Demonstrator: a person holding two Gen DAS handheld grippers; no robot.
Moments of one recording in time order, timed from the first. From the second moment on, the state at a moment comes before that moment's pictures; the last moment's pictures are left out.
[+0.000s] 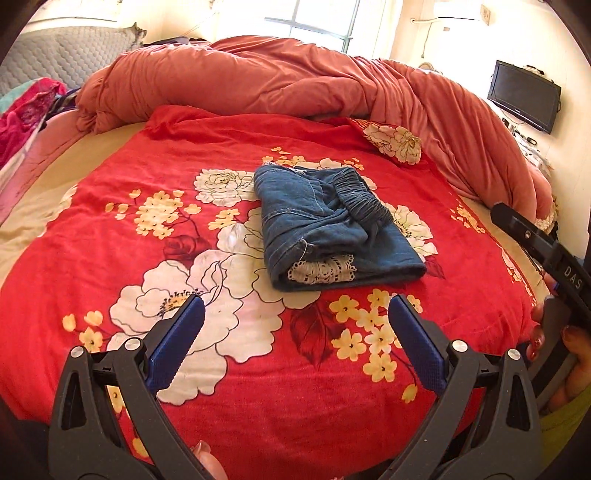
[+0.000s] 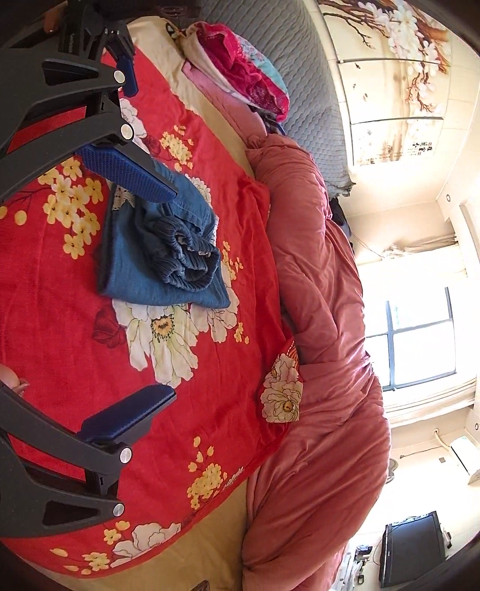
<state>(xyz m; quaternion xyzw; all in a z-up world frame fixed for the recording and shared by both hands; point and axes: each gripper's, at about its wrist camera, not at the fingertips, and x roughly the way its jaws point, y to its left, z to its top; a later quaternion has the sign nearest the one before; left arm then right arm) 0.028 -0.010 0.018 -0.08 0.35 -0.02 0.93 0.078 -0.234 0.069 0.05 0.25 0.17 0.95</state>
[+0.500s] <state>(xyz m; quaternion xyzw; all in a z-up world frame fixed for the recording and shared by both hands) 0.009 -0.007 -0.001 -0.10 0.38 -0.02 0.92 0.047 -0.217 0.042 0.03 0.31 0.18 0.93</state>
